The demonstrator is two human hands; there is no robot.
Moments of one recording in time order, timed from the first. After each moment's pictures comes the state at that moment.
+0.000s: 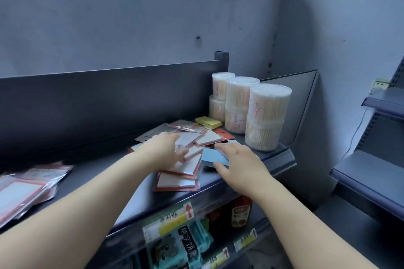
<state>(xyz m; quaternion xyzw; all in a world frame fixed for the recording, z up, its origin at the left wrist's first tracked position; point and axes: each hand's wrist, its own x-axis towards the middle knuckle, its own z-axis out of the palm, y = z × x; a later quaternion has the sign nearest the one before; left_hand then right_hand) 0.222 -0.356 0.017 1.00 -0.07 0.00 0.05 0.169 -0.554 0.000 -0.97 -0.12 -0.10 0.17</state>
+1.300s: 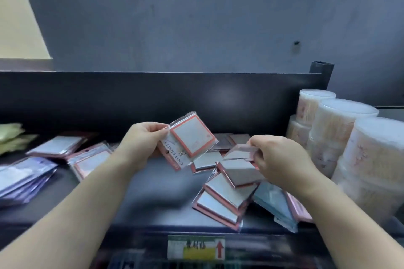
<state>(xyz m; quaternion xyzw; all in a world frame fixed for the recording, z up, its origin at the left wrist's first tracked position) 0.174 -0.274 0.047 0.72 0.20 0.23 0.63 0.268 -0.525 0.040 -0.91 -0.35 -0.21 0.12</state>
